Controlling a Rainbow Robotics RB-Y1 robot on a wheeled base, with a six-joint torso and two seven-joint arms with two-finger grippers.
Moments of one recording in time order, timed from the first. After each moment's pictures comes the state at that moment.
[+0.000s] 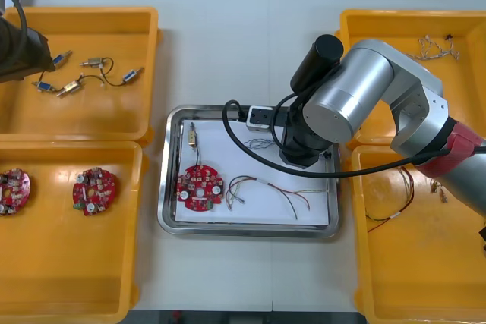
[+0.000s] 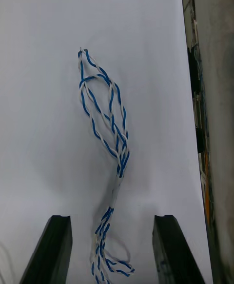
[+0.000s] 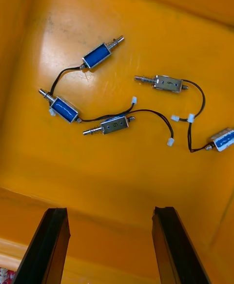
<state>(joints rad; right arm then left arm) -0.80 -0.56 0.69 -1.68 -0.70 1.47 2.02 -0.61 0.83 0.04 -1.69 0.65 1.63 -0.97</state>
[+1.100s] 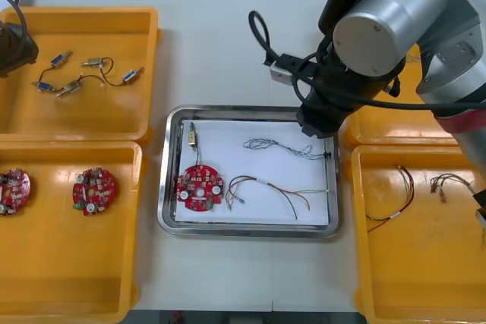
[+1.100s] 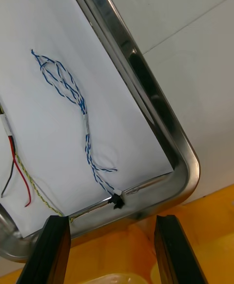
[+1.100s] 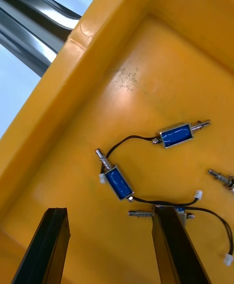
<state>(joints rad) -0.87 -0.54 0.44 -1.76 -0.79 1.85 1.69 -0.73 0.71 0.11 -1.33 0.35 1.47 -0.90</state>
